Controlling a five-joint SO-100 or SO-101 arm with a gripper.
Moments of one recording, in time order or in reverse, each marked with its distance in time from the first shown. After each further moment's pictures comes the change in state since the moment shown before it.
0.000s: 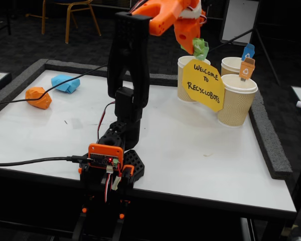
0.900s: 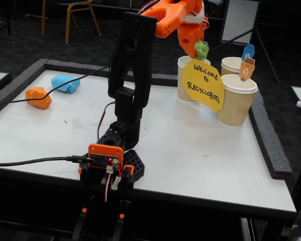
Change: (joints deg) arm 0.0 -7.7 -6.6 0.6 0.0
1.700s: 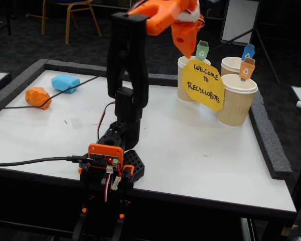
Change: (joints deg) arm 0.0 20.1 20.4 -1.1 0.0
